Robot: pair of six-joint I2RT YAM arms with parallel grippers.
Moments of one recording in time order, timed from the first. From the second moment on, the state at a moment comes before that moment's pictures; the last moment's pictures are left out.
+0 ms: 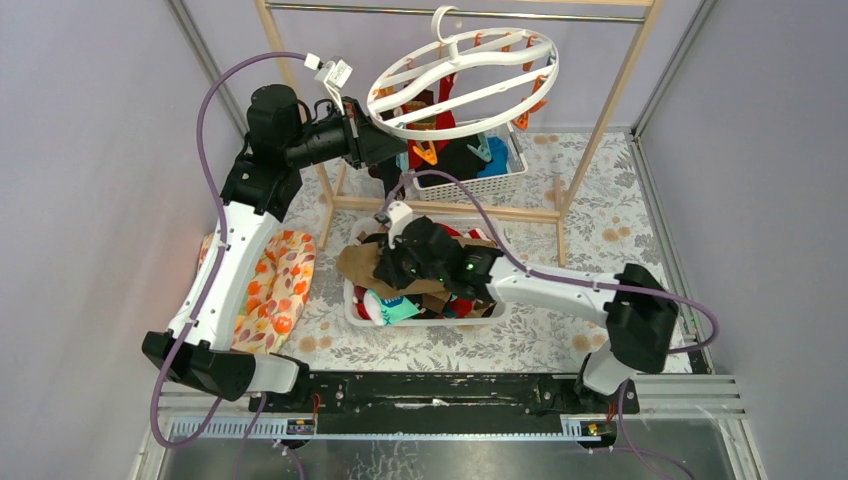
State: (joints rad) left arm -0.27 1.36 1.62 -0.38 0.78 -0.43; right arm 1.07 1.58 1.15 -0.07 -0.02 0.39
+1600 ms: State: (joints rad) left arm -0.27 1.36 1.62 -0.39 0.78 -0.41; right arm 0.93 1.12 0.71 -0.24 0.14 1.38
